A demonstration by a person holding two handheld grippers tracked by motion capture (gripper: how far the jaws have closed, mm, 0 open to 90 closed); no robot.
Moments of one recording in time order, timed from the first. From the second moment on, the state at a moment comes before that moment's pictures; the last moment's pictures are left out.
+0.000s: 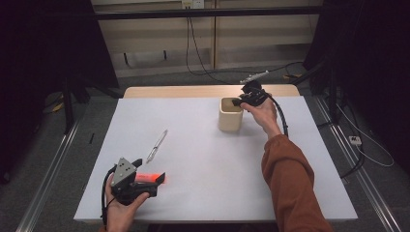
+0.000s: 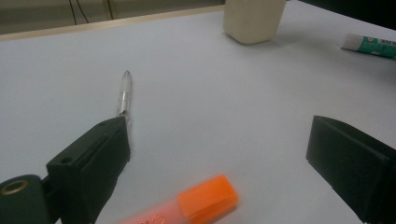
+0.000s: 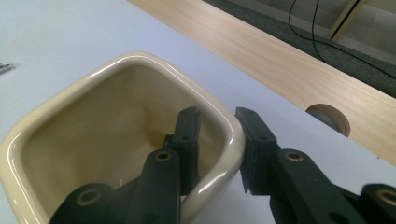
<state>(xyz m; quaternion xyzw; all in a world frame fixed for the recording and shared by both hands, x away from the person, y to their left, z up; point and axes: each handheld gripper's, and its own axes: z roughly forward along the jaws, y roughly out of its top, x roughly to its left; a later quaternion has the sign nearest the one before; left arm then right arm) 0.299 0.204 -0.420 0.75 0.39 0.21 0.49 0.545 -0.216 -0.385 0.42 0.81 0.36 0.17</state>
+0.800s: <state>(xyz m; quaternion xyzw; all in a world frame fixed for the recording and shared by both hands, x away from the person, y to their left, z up) 0.299 0.209 -0.417 0.74 0.40 0.22 0.49 0.516 -0.212 -0.371 0.44 0.79 0.38 0.18</state>
